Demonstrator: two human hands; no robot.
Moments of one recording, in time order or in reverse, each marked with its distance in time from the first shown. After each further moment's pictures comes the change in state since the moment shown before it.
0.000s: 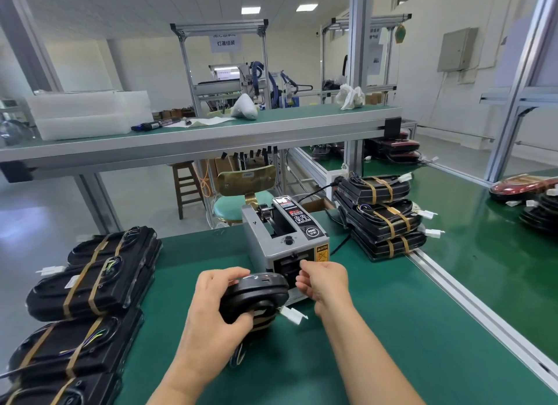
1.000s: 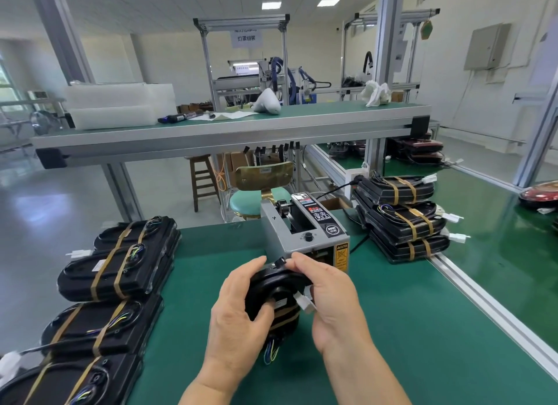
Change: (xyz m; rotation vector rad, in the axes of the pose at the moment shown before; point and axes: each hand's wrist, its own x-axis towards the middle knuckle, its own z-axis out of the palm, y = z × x) left_hand -0.012 -0.001 0.016 -0.021 0.181 0.010; right_hand -0.101 -0.013 0.010 0.250 -0.343 -0.079
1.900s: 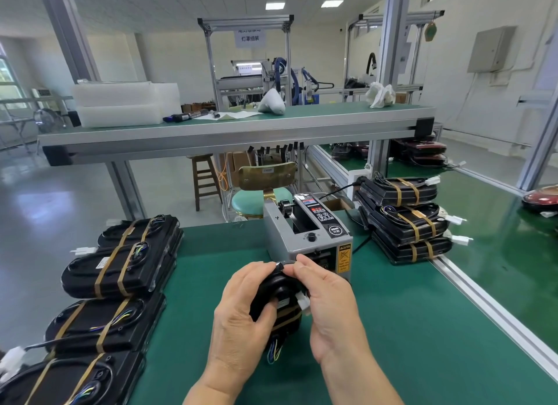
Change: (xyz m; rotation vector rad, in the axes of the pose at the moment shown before) left_hand -0.003 -0.006 0.002 -0.001 0.049 0.131; right_hand -0.007 0.010 0.002 -0.053 -0.006 -0.068
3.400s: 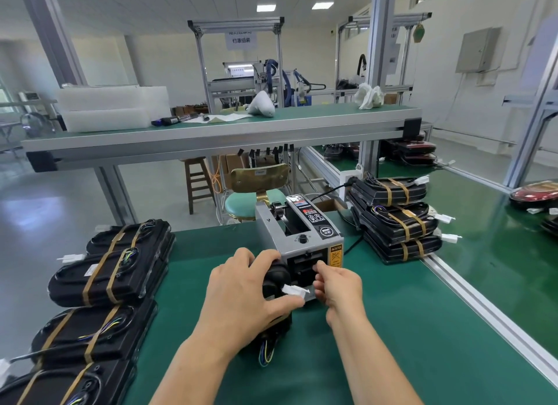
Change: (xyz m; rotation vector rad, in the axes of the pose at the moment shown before) left_hand 0.051 0.029 -0.007 0.636 -0.460 -0.072; right_hand 0.092 0.026 -0.051 -0.179 0.370 0.104
